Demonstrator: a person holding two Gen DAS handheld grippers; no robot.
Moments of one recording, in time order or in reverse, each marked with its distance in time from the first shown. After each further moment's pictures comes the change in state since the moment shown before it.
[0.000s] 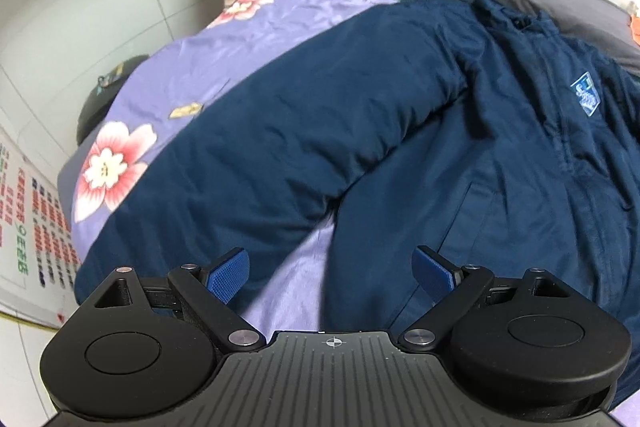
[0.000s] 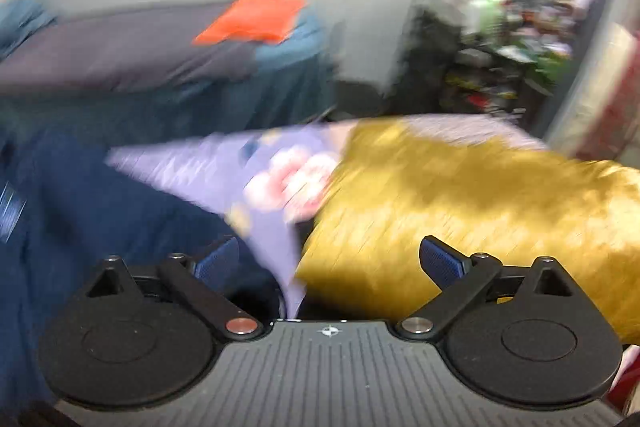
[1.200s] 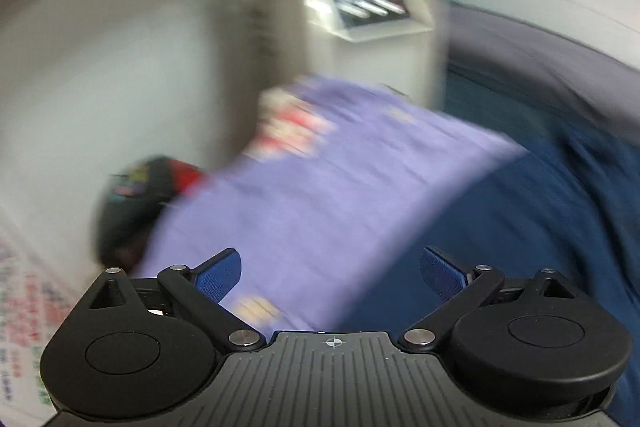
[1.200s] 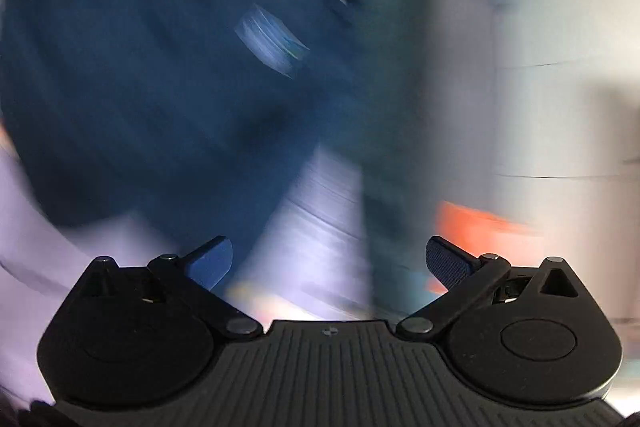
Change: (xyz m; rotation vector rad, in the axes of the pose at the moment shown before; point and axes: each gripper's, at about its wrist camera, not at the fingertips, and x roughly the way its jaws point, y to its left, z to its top) left arm 0.049 0.095 0.164 0.061 -0.207 -0.017; right arm -0.043 0.239 0.125 -1.385 0.138 0.561
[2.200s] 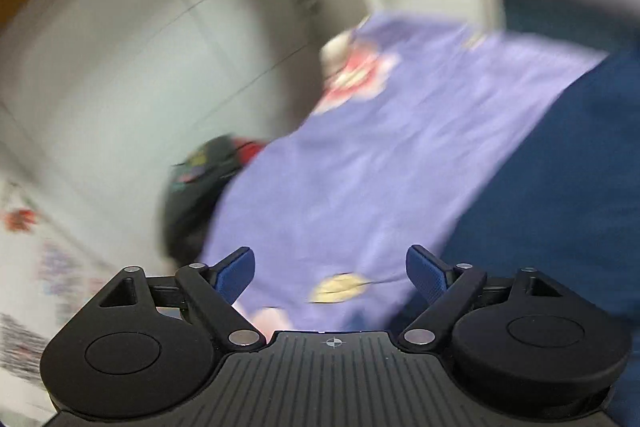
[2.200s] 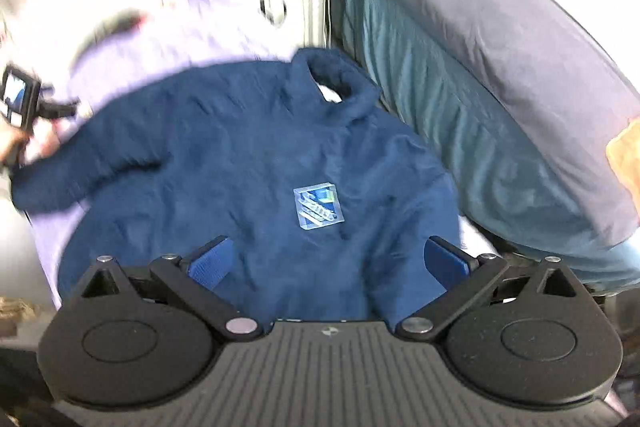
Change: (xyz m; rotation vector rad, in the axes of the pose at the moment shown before) left arm 0.064 0.043 -0.017 0.057 0.063 0.224; right arm 0.032 -0.063 0.012 0.608 -0.264 0.152
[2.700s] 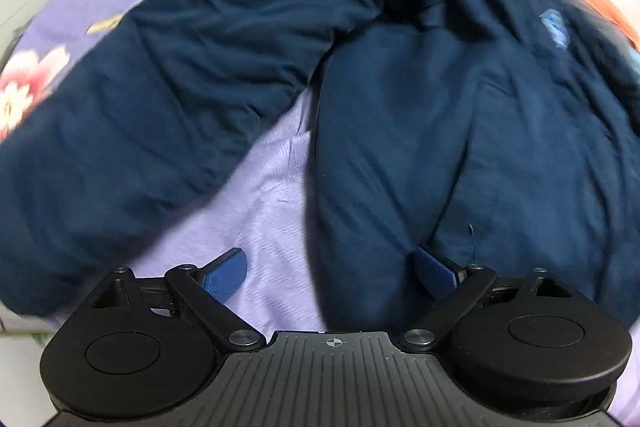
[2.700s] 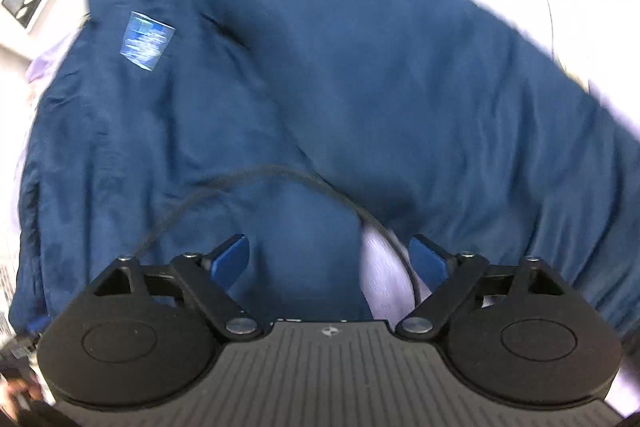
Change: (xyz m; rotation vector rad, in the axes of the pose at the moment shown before) left arm -0.063 -0.098 -0.179 -0.089 0.259 -0.479; right arm 0.121 -0.087 -0.246 0.795 0.163 0.034
